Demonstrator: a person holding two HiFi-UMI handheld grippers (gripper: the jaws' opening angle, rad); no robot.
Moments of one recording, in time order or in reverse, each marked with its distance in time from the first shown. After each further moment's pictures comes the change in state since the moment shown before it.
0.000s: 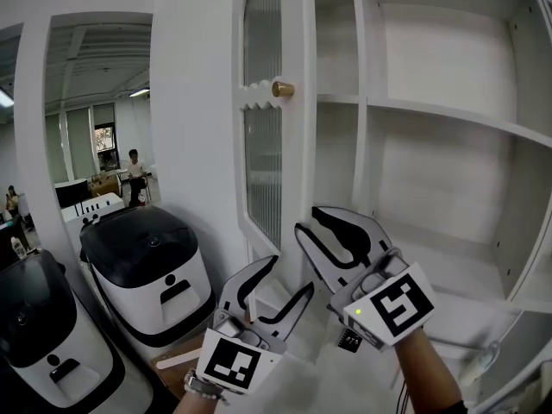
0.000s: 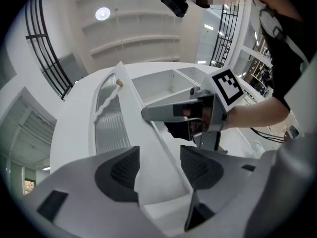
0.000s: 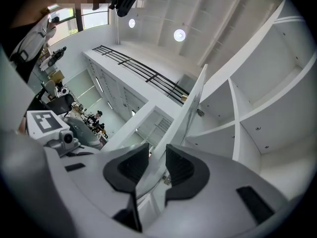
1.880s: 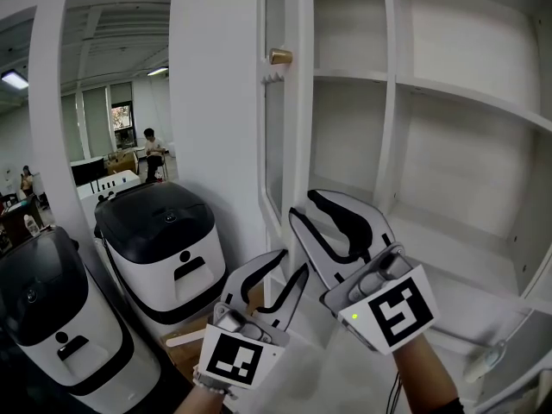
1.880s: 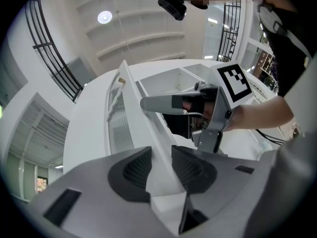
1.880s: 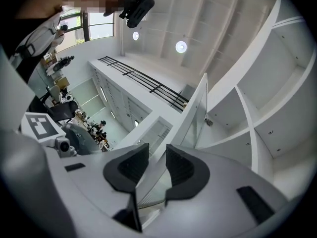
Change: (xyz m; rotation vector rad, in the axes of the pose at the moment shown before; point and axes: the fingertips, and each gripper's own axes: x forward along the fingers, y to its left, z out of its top) left arm -0.026 0.008 -0.008 -0.001 0.016 0.112; right arm 0.007 0.034 0.019 0.001 -0.147 0.032
